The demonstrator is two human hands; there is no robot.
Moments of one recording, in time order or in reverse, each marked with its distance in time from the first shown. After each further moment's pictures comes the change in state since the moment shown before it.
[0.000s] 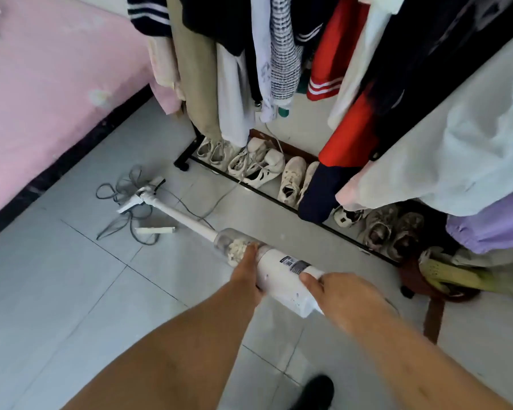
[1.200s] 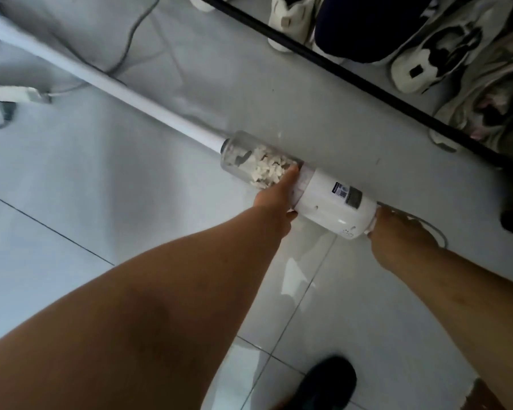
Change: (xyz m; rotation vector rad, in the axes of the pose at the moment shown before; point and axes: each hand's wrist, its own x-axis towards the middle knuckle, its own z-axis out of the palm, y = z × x) left_hand 0.420 -0.156 0.063 0.169 -0.051 -0.053; right_hand 0.314 0.190 0.349 -0.118 -0.303 0.404
